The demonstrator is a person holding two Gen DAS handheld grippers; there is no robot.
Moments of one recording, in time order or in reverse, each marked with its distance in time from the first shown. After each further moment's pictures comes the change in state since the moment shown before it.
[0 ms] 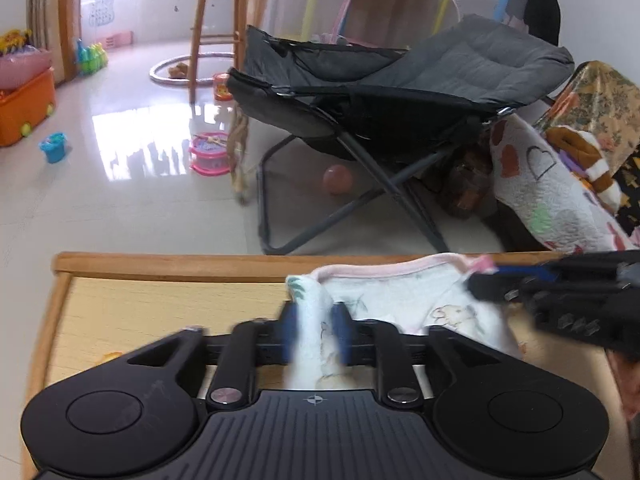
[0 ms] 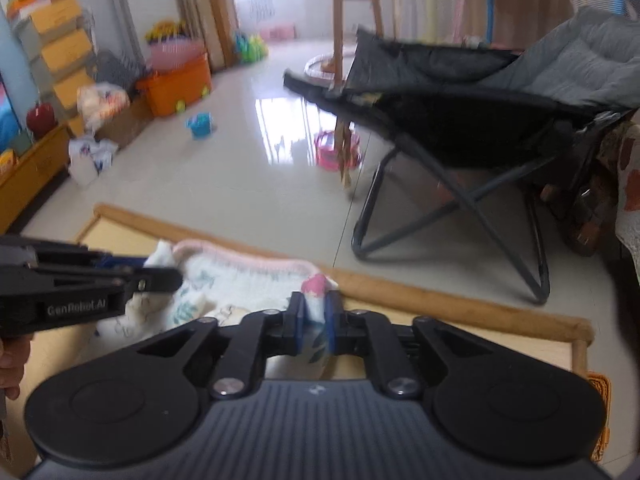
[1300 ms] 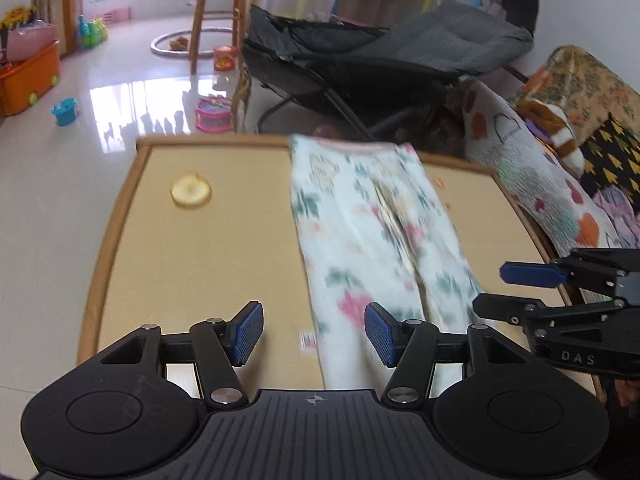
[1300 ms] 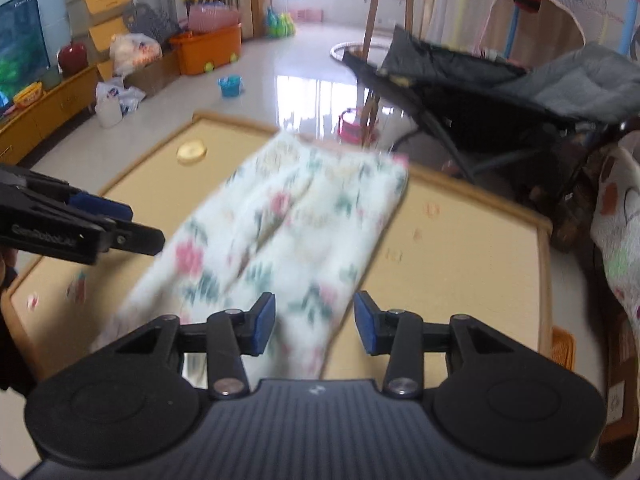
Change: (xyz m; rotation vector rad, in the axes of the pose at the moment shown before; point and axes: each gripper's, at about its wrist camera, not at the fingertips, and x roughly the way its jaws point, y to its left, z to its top) left arm -0.157 0.009 -0.127 -0.008 0.093 -0.092; right arm -0.102 0.088 -0.102 -0.155 0.085 -0.021
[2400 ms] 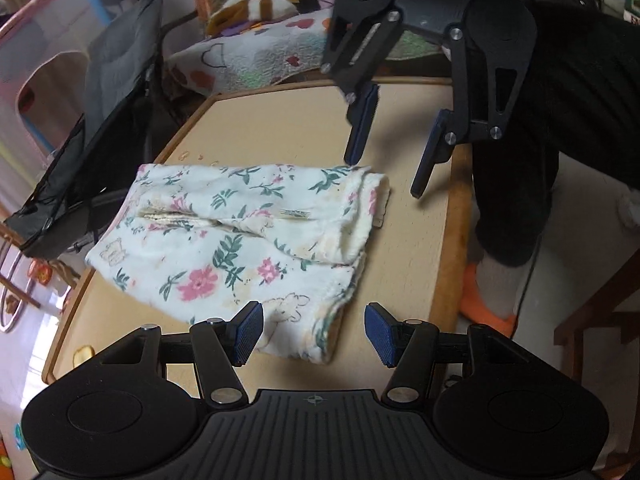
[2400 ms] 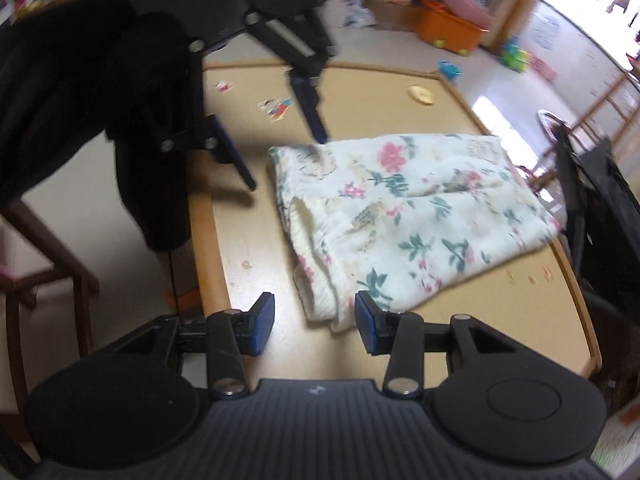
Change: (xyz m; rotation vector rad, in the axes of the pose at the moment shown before) left arm -0.025 -0.058 -0.070 1.119 0.057 -0.280; right arm -0.039 0.040 -0.051 -0.824 0.133 0.306
